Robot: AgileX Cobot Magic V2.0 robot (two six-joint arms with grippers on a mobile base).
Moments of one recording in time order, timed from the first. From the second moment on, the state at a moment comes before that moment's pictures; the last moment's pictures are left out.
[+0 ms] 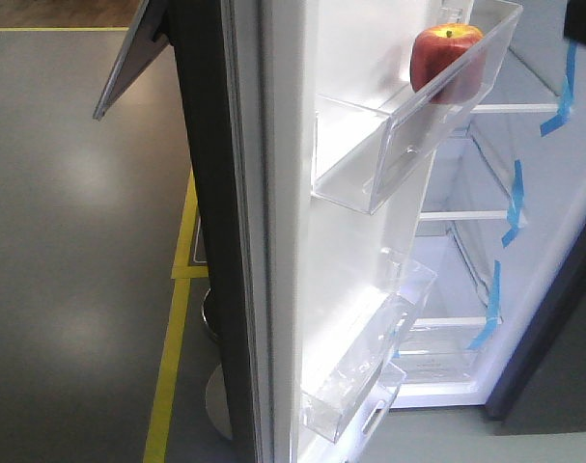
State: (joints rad) left arm 0.09 -0.01 0.02 -0.05 -0.08 -0.56; right arm -0.01 0.95 -1.29 0.78 0.89 -0.79
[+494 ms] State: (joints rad) left arm 0.09 -0.01 0.02 -0.13 -0.38 -0.99; right arm -0.01 0.54 -0.76 0.74 0.88 -0.76
